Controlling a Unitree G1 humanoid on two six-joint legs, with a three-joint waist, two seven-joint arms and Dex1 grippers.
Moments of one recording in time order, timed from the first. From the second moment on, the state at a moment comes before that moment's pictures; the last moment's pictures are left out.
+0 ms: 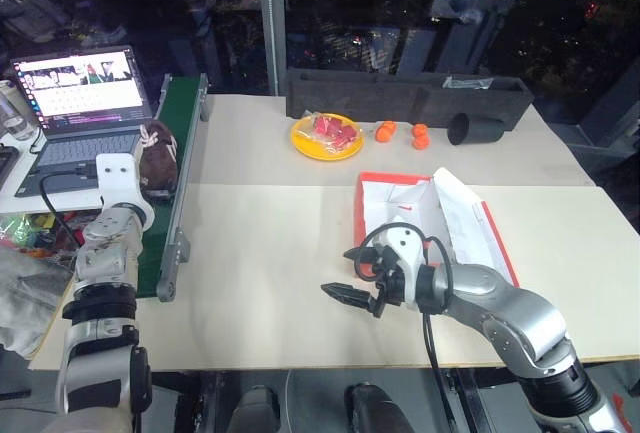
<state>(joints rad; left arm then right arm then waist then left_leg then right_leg) -0.63 0.55 0.29 0.52 -0.16 0.34 -0.15 -0.31 -0.54 0.22 -0.53 0.55 0.87 0.58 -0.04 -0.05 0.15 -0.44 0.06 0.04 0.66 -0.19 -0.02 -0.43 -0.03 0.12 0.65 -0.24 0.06</state>
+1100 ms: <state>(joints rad) -0.63 0.51 0.29 0.53 -0.16 0.37 -0.17 -0.30 -0.52 0.22 -0.52 0.52 0.88 0.54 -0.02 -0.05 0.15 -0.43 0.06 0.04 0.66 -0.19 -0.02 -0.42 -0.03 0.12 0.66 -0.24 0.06</state>
